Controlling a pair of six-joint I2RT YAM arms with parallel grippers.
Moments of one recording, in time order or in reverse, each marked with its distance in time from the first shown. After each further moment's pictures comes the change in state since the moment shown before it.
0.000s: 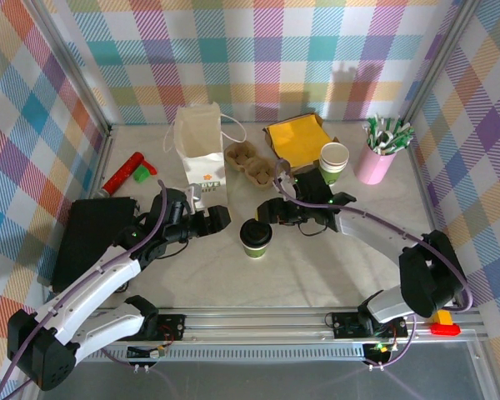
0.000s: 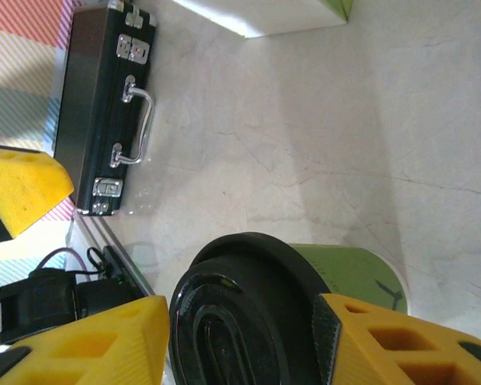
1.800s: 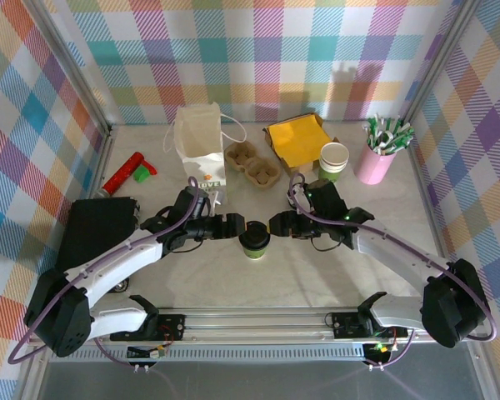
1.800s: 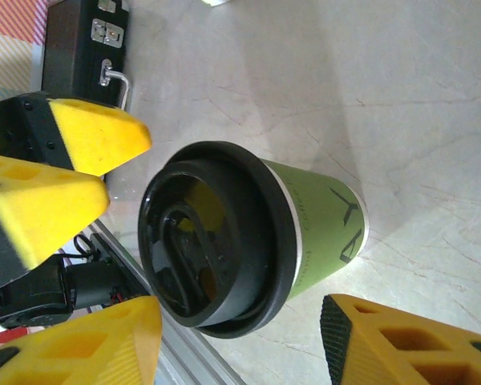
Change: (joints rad) left arm -0.041 0.243 -0.005 0.119 0.113 0.113; right arm 0.003 -0.220 -0.155 -0.078 0.074 0.048
